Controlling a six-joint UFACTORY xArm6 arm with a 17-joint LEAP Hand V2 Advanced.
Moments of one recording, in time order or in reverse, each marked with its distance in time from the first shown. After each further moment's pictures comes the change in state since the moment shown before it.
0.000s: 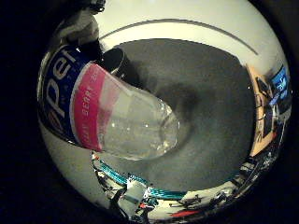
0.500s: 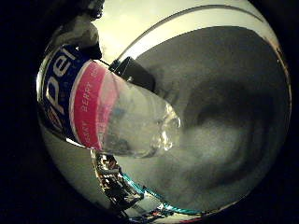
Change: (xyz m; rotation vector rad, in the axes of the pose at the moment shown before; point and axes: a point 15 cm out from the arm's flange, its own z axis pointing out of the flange) arm 0.065 0.026 0.000 0.200 -0.417 0.105
